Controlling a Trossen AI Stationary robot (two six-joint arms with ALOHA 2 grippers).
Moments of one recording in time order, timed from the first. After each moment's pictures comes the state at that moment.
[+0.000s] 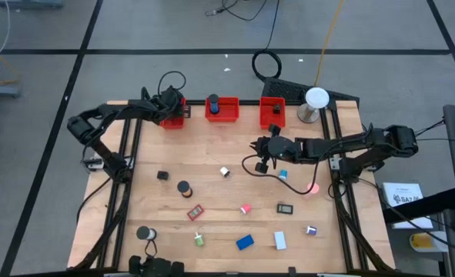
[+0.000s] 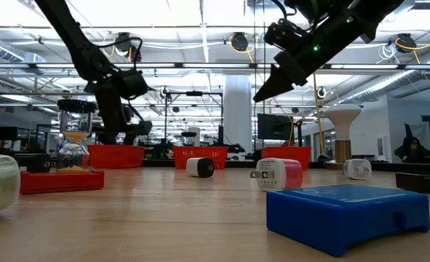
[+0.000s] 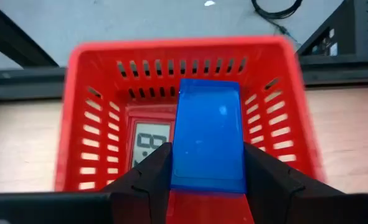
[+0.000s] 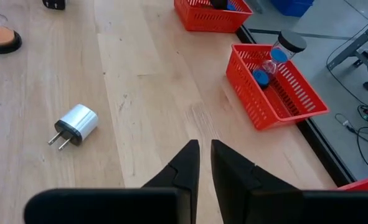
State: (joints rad) left arm 0.85 1.62 0.79 -0.13 -0.31 -0.55; right arm -0.04 1.36 0.76 0.02 0.39 -0.05
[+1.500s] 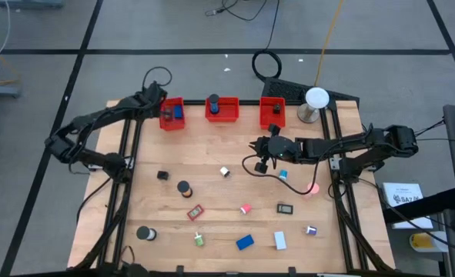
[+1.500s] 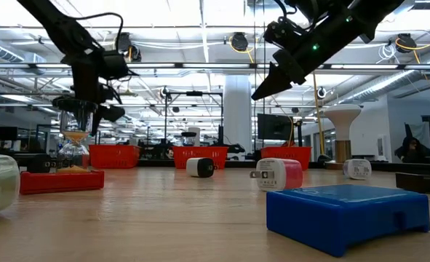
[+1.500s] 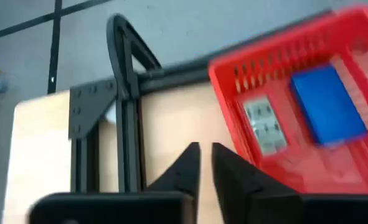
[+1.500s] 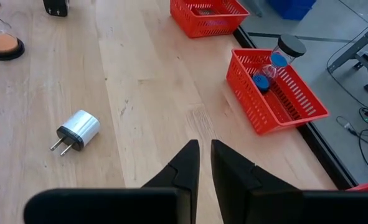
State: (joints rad) left arm 0.95 1.35 0.79 -0.51 -0.43 -0.32; right arm -0.04 1.36 0.76 0.04 0.39 -0.05
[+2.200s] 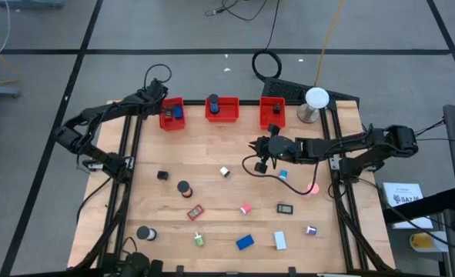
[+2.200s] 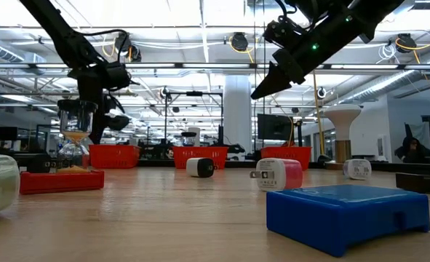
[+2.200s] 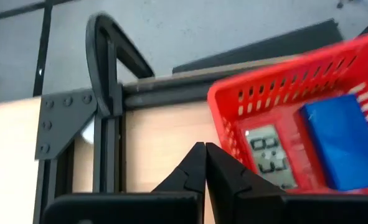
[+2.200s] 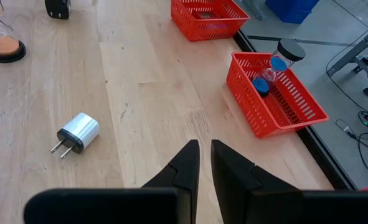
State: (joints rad) left arm 1.01 1.47 0.79 -0.36 -0.39 -0.30; right arm -0.04 1.37 0.76 0.05 0.39 -0.06
